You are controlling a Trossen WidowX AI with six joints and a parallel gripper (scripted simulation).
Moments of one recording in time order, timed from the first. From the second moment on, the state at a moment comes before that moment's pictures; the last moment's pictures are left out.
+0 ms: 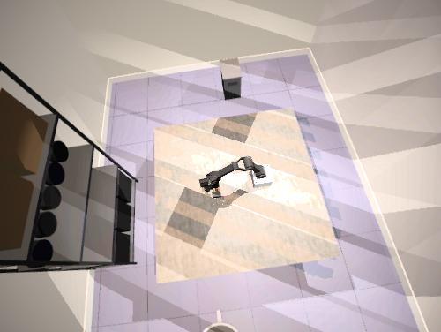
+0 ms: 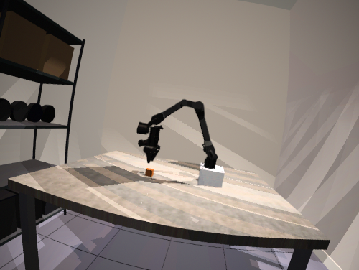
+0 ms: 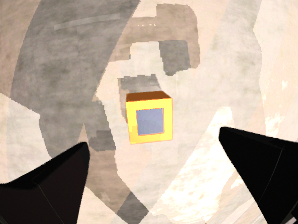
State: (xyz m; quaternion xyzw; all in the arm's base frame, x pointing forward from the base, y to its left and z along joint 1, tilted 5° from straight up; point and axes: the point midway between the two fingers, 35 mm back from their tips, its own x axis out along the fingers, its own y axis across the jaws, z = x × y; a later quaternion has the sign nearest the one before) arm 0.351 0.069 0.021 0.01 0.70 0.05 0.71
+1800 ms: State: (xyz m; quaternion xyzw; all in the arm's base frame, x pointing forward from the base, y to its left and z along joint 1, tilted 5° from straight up) arm 0.348 0.073 -0.037 0.01 0.71 0.05 0.71
